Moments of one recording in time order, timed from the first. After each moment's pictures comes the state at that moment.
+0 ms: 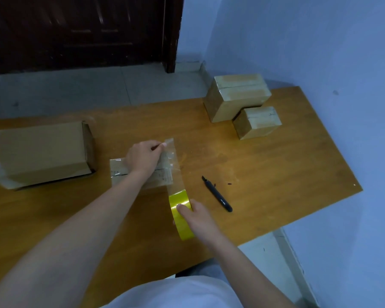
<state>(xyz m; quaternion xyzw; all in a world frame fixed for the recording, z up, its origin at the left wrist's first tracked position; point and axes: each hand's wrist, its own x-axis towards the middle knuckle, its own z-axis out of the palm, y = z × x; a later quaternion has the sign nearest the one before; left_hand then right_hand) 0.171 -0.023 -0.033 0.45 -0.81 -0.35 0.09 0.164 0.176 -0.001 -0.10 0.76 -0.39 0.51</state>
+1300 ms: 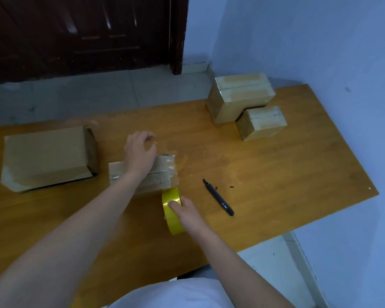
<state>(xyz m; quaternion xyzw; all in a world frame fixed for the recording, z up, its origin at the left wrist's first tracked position) 0.166 -0.034 -0.037 0.41 -0.82 -0.35 0.22 0.156 0.155 0.001 -0.06 0.73 -0.40 0.55</state>
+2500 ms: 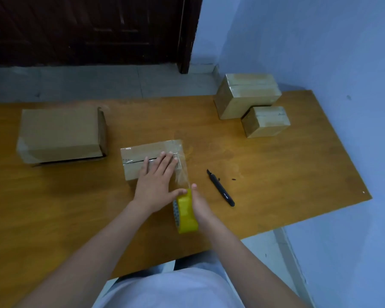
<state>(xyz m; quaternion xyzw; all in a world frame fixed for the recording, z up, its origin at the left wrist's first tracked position) 0.241 0.050 -0.067 0.24 -0.96 -0.11 0.00 0.160 0.172 -0.049 0.01 0.79 -0.37 0.50</state>
